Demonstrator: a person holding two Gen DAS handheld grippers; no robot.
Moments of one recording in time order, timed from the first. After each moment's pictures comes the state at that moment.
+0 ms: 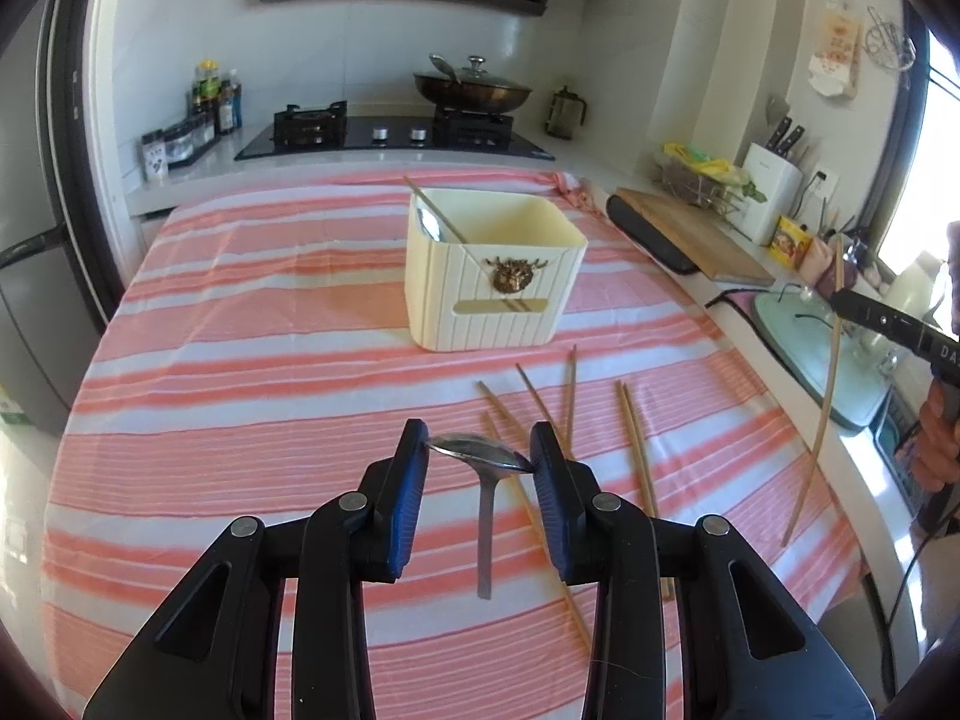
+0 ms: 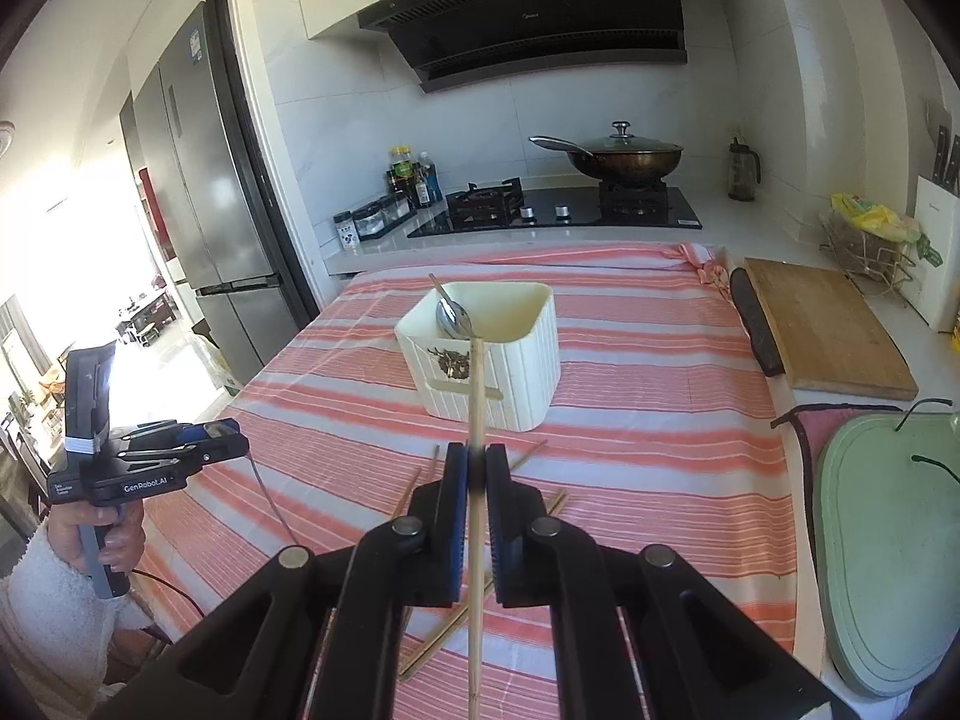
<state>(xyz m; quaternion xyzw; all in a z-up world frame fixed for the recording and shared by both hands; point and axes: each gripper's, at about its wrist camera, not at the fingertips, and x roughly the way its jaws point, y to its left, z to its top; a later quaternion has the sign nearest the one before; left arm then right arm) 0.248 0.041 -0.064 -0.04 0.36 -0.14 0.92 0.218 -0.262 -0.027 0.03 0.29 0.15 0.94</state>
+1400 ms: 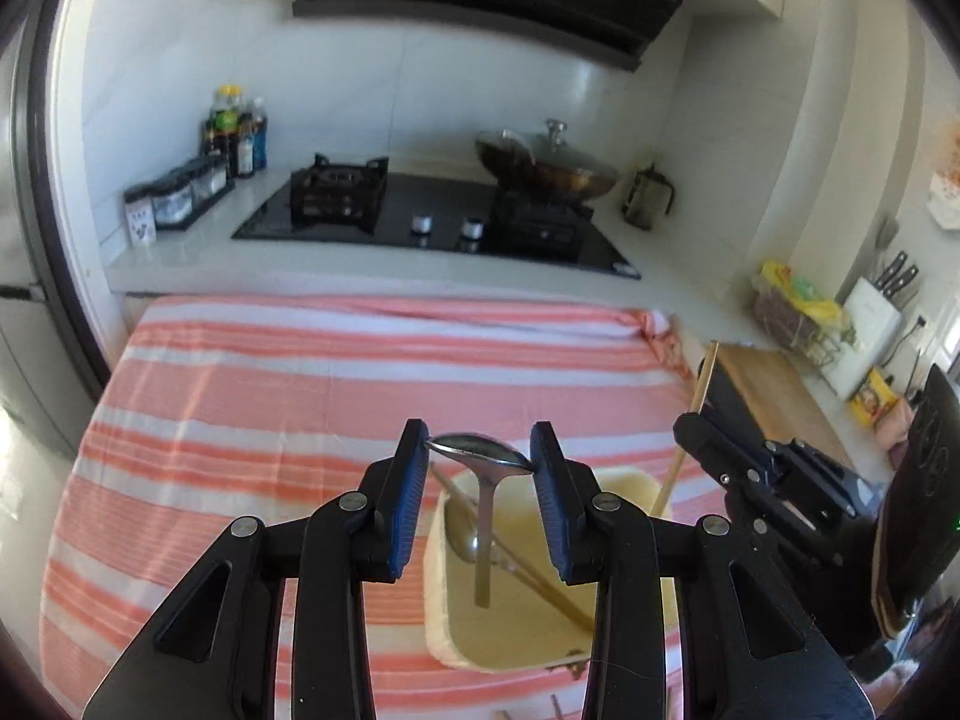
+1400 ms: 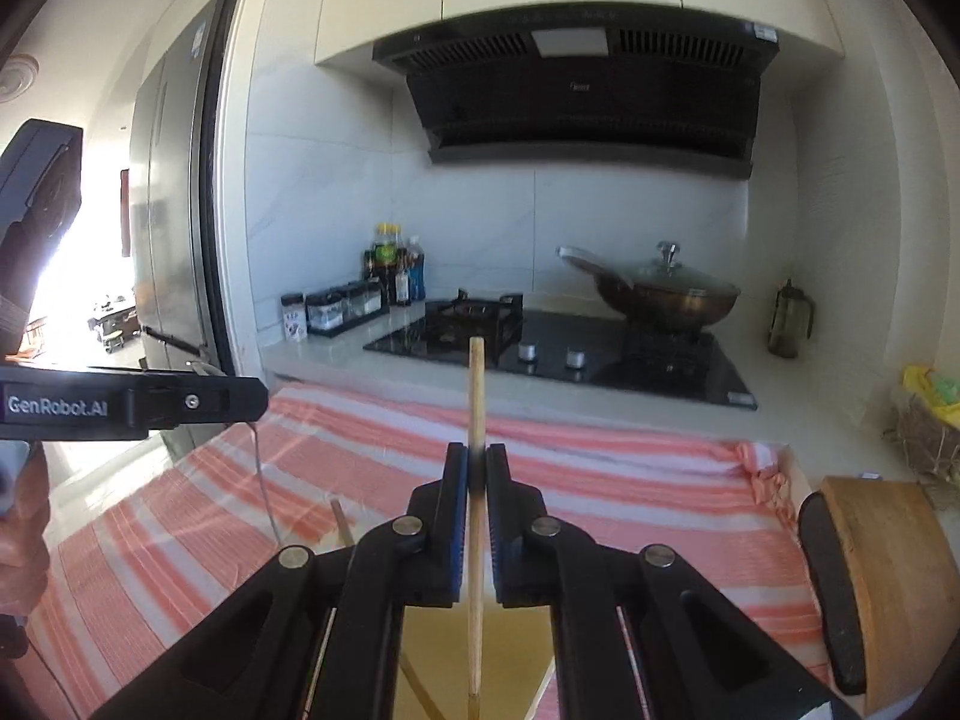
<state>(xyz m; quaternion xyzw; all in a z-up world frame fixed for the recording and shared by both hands) 0.506 0.025 -0.027 -0.08 0.35 -0.07 0.93 0.488 -0.182 -0.032 -0.04 0.18 0.14 0.97</state>
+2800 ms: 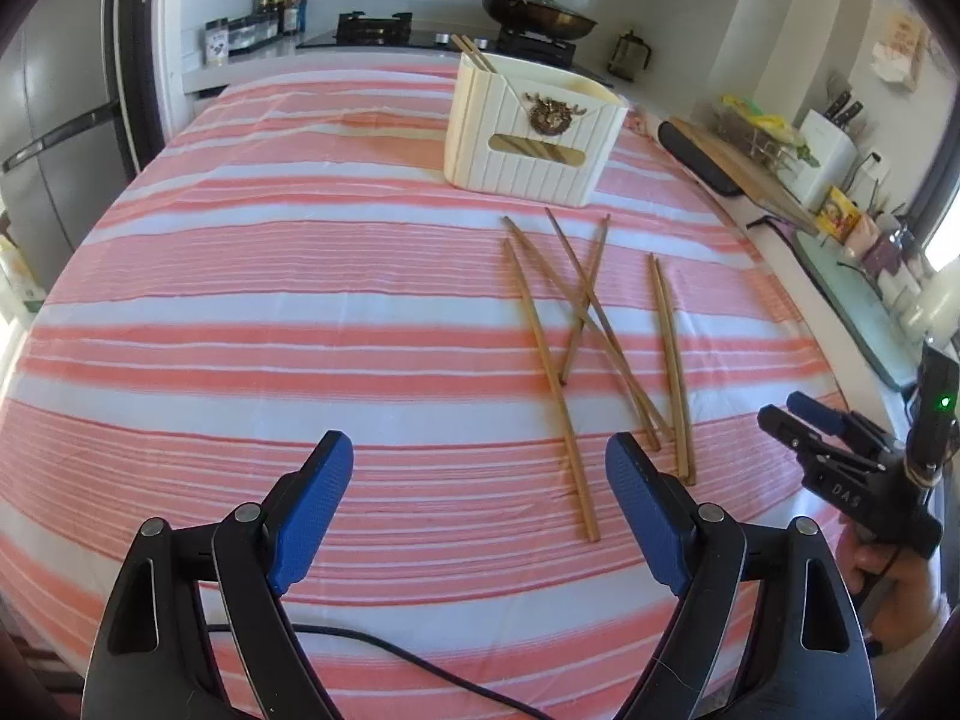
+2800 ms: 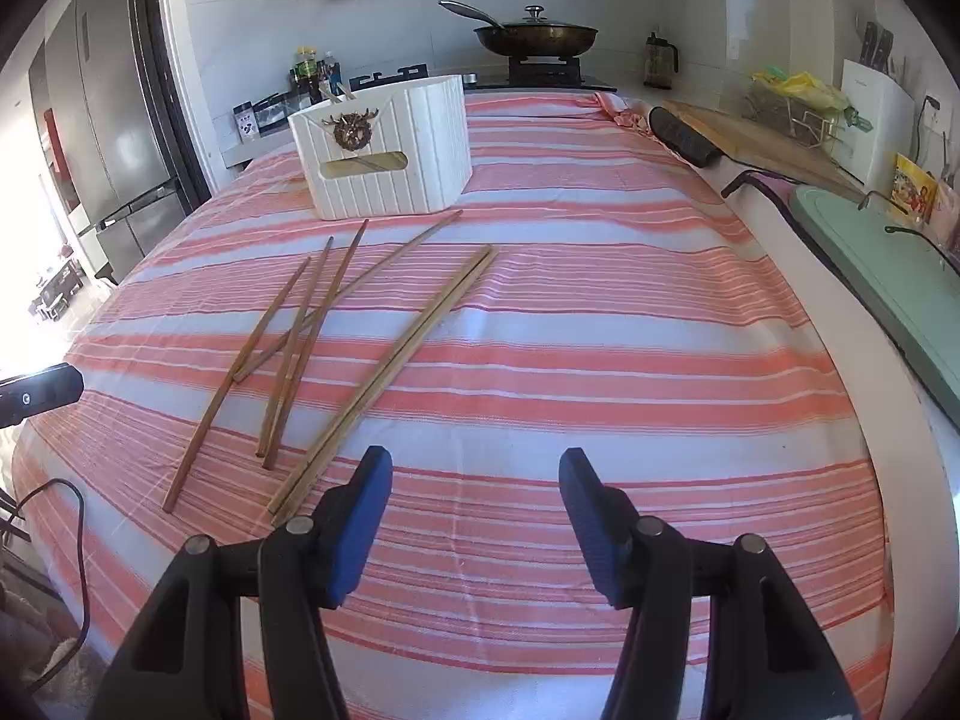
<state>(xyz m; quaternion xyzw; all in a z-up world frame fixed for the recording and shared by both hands) 0.177 0.024 -0.145 -0.08 0.44 -0.07 0.89 0.169 -0.249 -0.194 0.01 0.38 0.03 0.92</state>
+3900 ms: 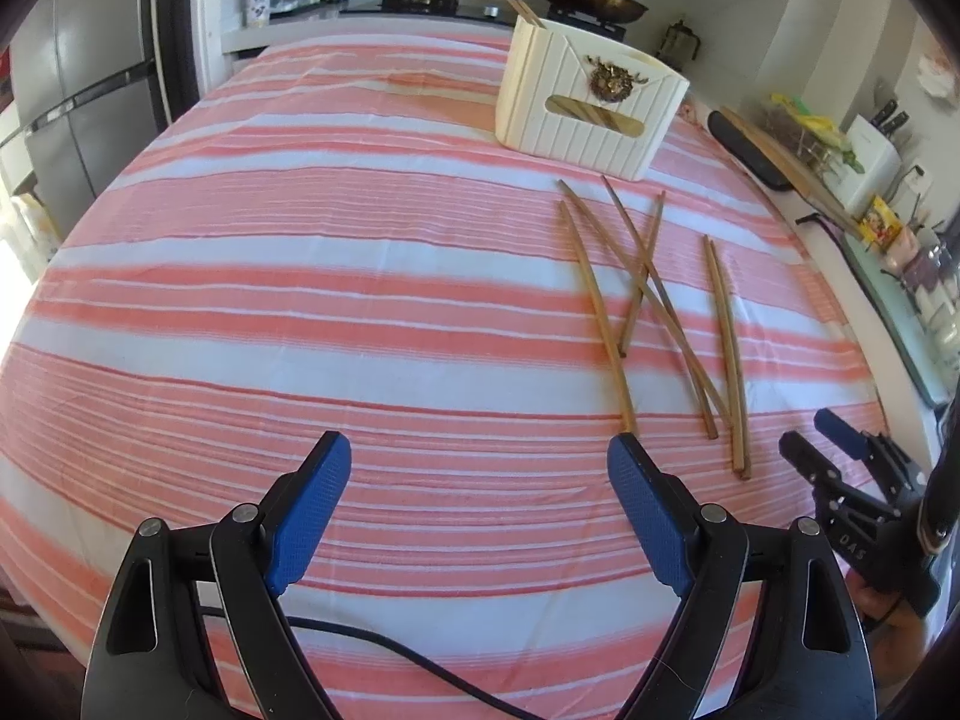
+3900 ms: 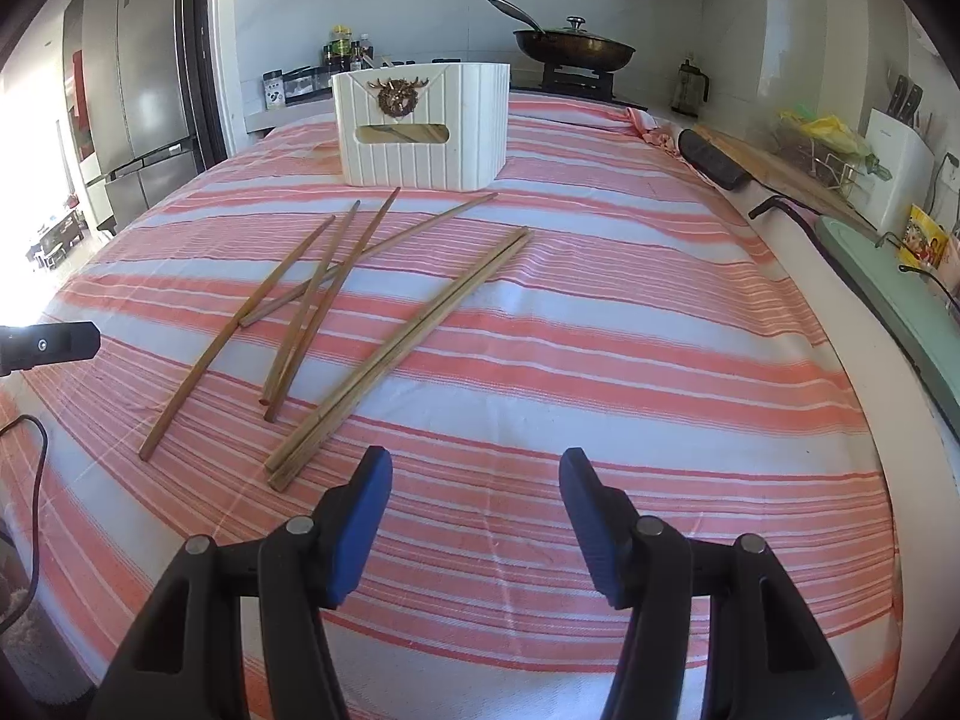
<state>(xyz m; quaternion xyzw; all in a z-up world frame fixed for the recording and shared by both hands) 0.180 0.032 -0.174 -0.09 0.46 -0.02 0.88 0.162 -0.224 -0.217 -0.05 0.37 0.04 0.93</state>
